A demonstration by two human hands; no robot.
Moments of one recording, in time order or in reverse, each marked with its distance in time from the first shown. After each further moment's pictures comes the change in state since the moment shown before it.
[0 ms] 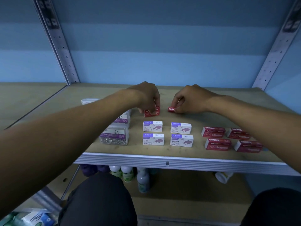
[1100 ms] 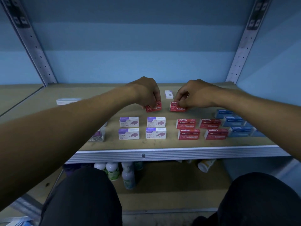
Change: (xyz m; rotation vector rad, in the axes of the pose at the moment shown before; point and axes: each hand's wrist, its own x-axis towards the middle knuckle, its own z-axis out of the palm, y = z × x) left_hand 0.010 0.065 0.009 -0.004 0.037 0.120; right_hand -0.058 0.047 -0.034 0.009 0.001 0.088
